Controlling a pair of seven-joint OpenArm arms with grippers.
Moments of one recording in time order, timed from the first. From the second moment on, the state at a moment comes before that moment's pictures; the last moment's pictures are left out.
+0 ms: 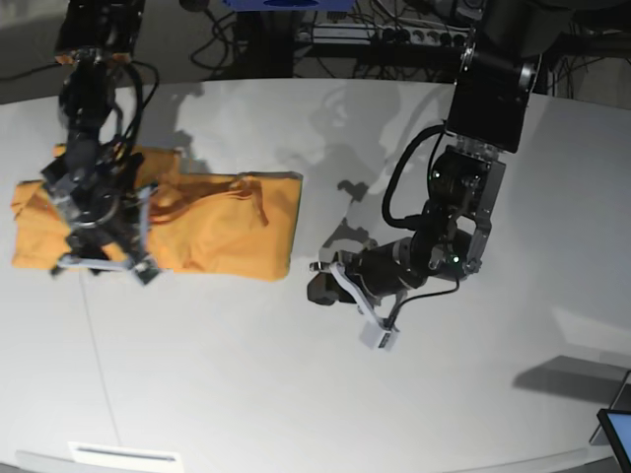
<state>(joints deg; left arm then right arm) -17.4 -16.1 18.5 83.2 -52.5 -7.7 50.3 -2.7 6.4 3.4 112.2 -18.6 41.2 -57.5</state>
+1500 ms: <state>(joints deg) -14.6 -25.2 18.4 75.2 -52.0 -7.7 49.9 -6.5 -2.4 -17.6 114.6 -18.0 41.4 -72.0</state>
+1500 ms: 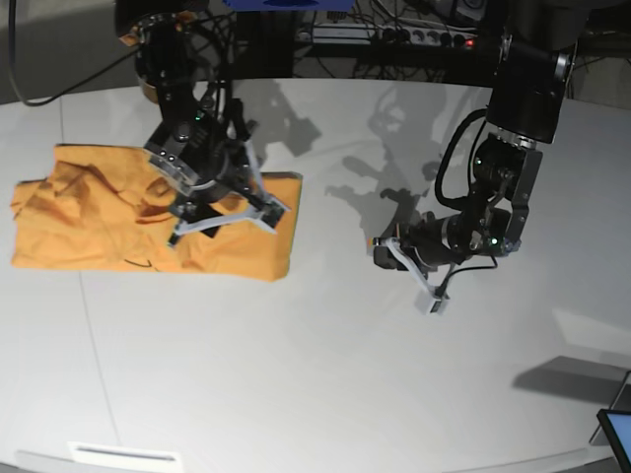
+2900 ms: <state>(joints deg) -14.9 -25.2 18.4 75.2 -52.2 -7.7 49.8 -6.4 -5.4 -17.3 112.2 -18.2 41.4 -72.4</state>
